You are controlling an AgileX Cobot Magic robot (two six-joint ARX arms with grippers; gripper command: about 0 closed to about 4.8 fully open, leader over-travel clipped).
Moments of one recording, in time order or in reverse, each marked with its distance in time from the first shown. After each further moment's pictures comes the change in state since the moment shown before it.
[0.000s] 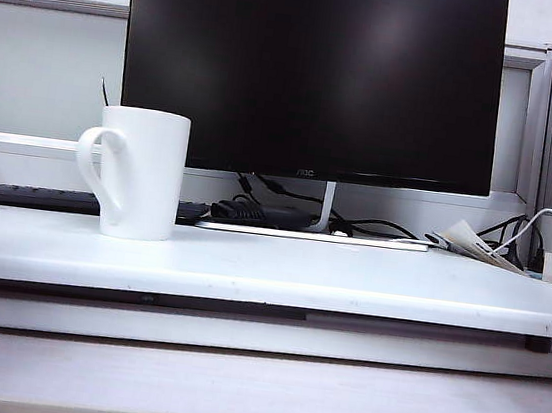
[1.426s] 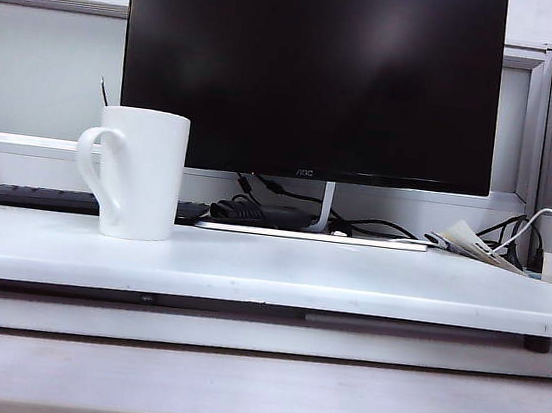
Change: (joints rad) left arm 0.000 0.339 0.599 0.025 0.439 -0.157; right arm 0.005 0.558 0.853 0.000 -0.373 0.003
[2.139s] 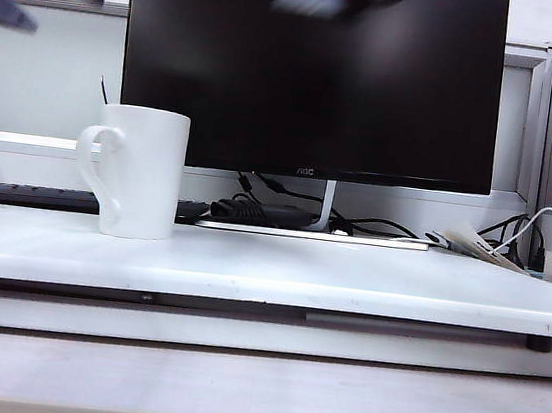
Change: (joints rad) left arm -0.181 0.569 0.080 -0.025 -0.117 0.170; right arm 0.539 1.082 0.474 0.162 -0.155 -0.029
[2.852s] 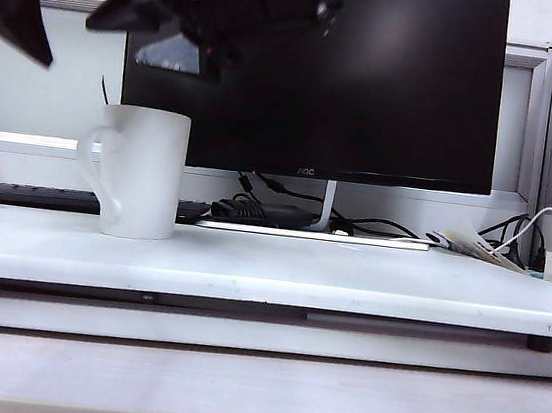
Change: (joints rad) left arm 0.006 0.059 0.001 -0.052 -0.240 0.100; right arm 0.168 0.315 0.224 -0.005 0.003 0.002
